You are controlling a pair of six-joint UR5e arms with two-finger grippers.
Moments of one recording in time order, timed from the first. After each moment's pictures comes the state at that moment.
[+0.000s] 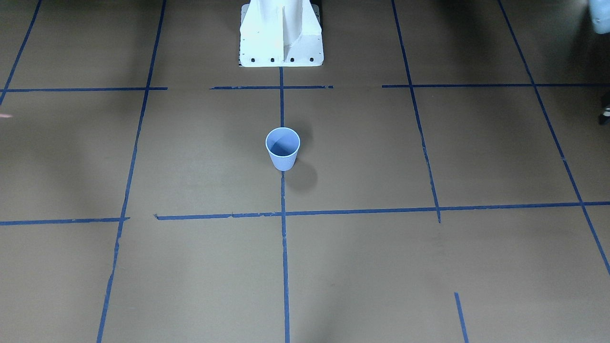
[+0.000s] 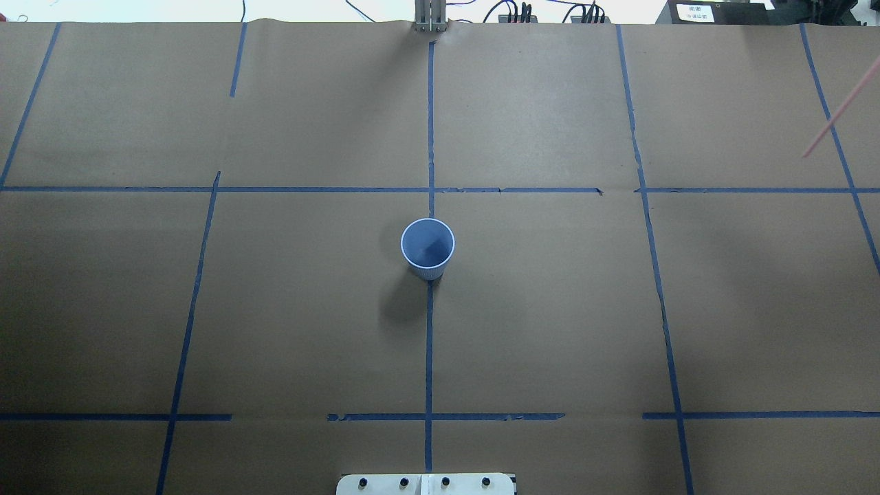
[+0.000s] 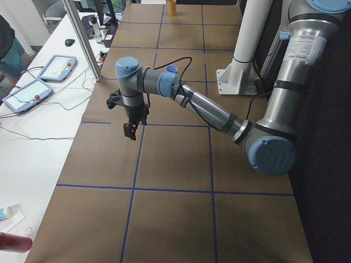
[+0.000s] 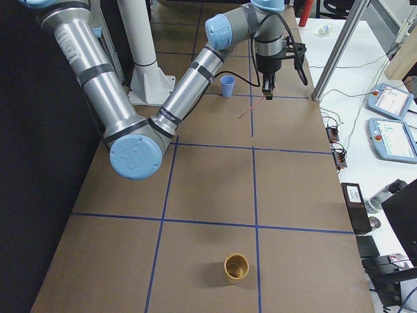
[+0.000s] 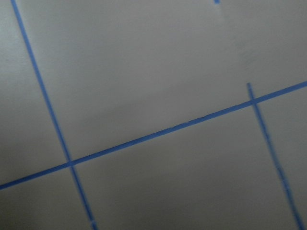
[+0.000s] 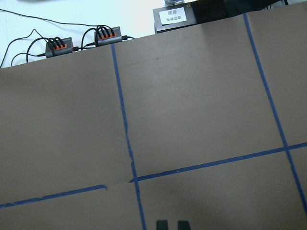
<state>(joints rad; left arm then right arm) -1.45 -1.73 -1.84 -1.31 -2.24 0.14 1.41 -1.06 2.09 -2.13 2.28 0.66</state>
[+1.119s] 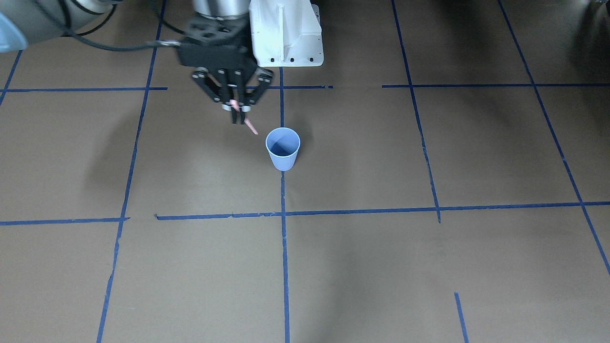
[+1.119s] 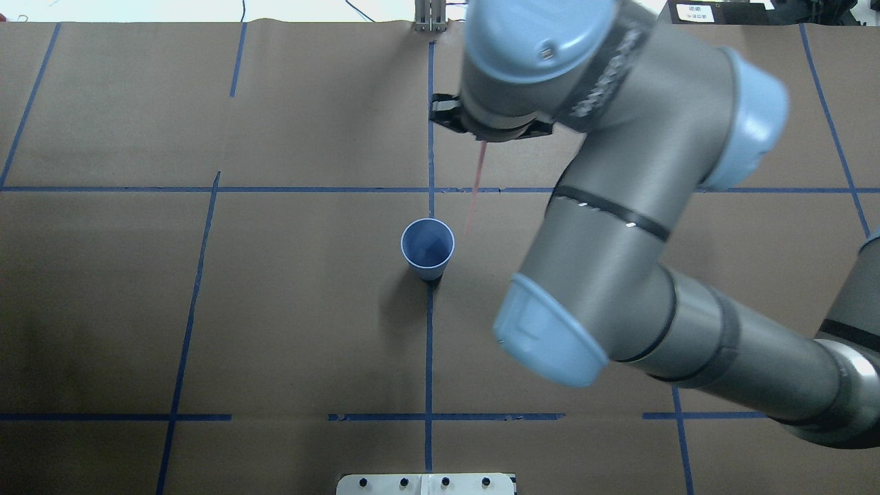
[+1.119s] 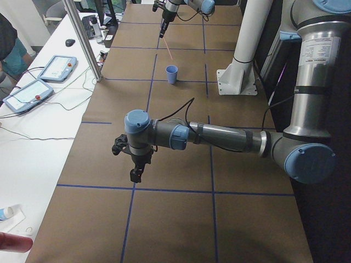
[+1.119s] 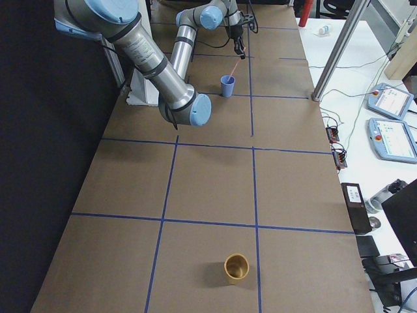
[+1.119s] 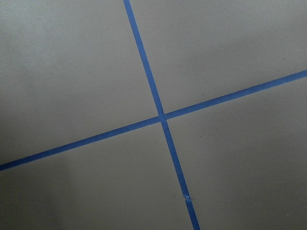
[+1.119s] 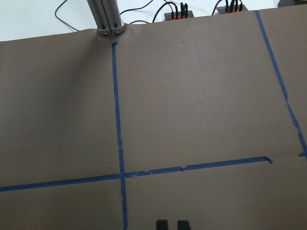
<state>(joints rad) -1.50 -1.60 -1.67 -1.60 -2.25 0.14 0.61 -0.65 1.88 -1.97 1.62 1.26</state>
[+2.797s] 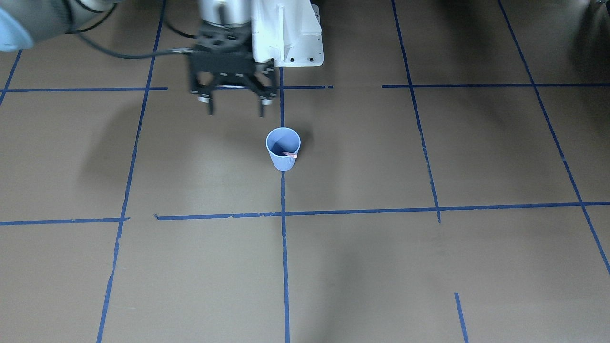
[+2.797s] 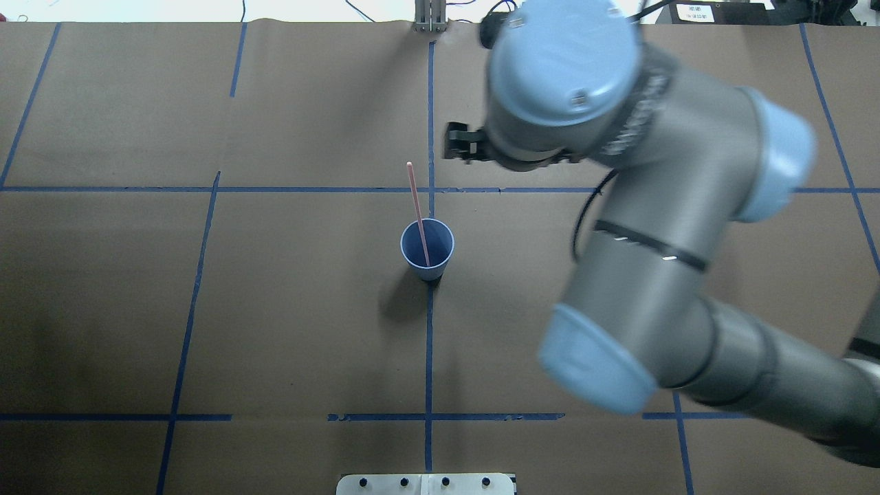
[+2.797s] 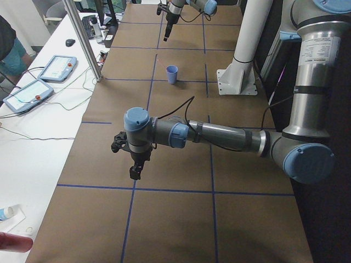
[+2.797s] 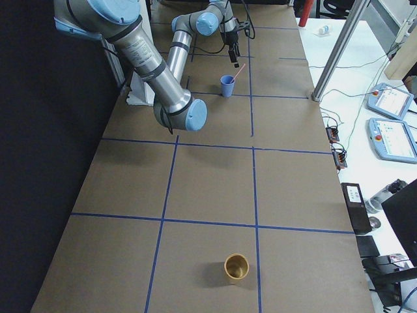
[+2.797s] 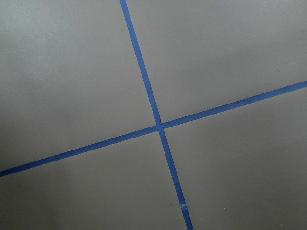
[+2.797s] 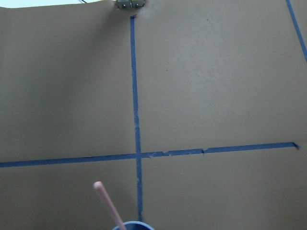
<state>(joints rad) -1.50 -1.61 -1.67 -1.60 -2.28 0.12 0.67 -0.81 2.04 -2.00 1.70 1.13</state>
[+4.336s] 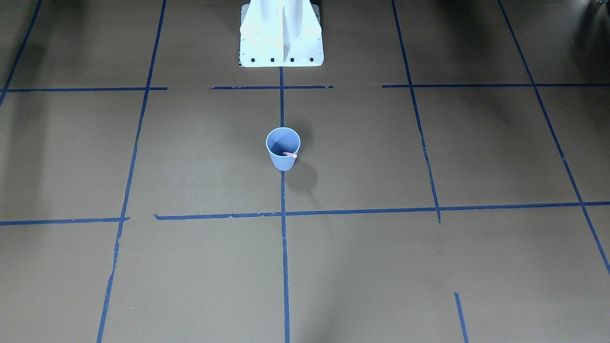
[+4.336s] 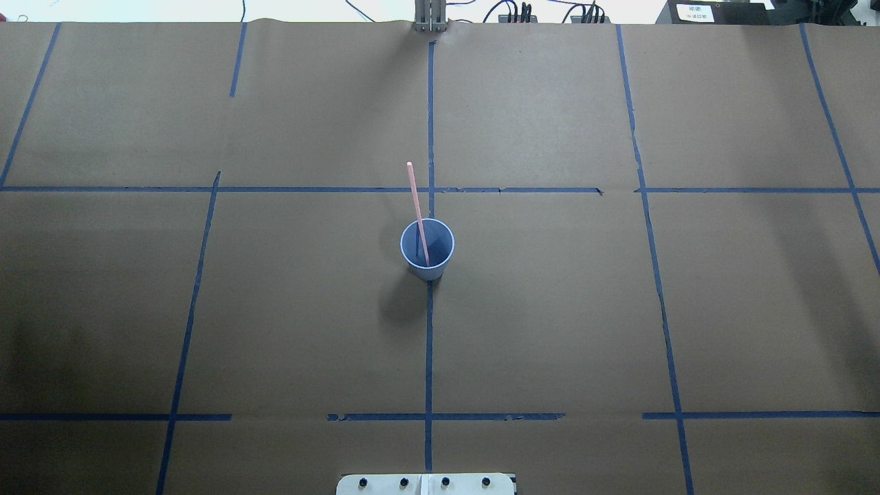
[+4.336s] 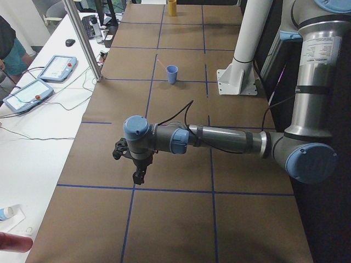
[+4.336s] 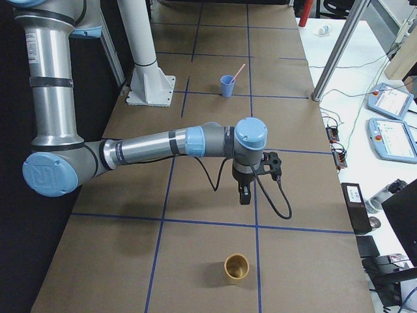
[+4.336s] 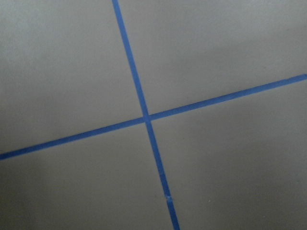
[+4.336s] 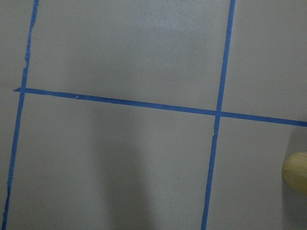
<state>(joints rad) -1.51 -1.60 -1.62 -1.59 -2.33 0.13 1.59 -1.57 1.74 -1.68 2.37 -0.06</state>
